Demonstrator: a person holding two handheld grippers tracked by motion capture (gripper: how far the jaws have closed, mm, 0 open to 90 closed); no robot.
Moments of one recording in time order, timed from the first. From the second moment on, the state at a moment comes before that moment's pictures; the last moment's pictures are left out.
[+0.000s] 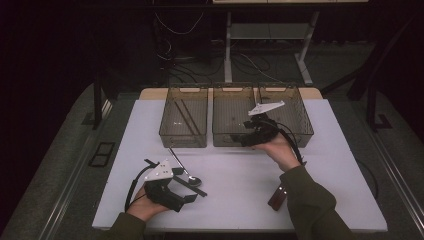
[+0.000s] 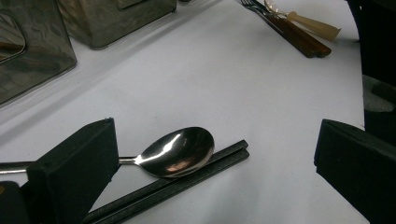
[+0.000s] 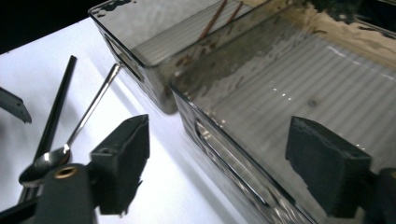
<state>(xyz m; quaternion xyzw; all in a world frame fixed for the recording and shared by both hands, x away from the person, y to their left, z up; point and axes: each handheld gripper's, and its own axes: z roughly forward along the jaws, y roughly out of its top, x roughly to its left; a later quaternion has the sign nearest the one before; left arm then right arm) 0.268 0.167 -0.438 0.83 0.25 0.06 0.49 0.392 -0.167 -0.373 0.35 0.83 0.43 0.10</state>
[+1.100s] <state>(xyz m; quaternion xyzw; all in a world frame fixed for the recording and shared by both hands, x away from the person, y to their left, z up) 0.269 0.169 -0.437 0.83 0.25 0.07 0.48 0.296 -0.278 -0.418 0.38 0.79 0.46 0.15</state>
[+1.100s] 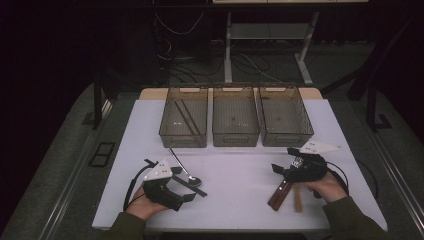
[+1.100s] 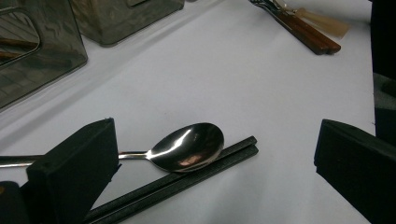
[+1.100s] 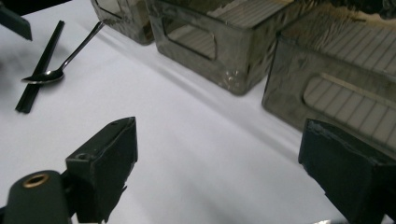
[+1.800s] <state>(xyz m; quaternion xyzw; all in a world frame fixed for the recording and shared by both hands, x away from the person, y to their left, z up) 0.284 0.199 -0.422 0.83 0.28 0.10 0.47 0.264 -0.292 -0.439 0.37 0.80 0.46 0.13</state>
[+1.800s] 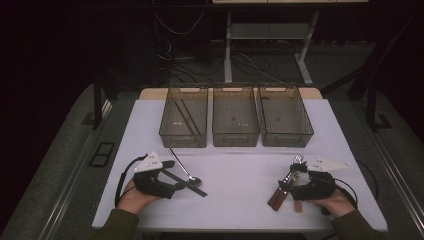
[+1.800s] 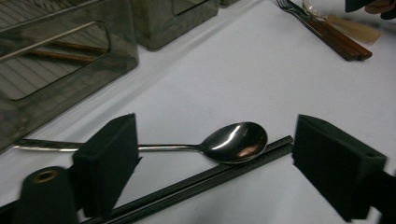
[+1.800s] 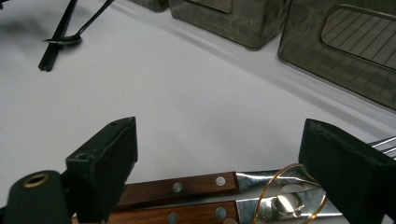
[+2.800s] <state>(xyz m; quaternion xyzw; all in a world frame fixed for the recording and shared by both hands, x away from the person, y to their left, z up) 0.345 0.265 -0.437 0.83 0.41 0.16 0.34 0.265 -0.292 -0.440 0.38 0.80 0.45 0.13</state>
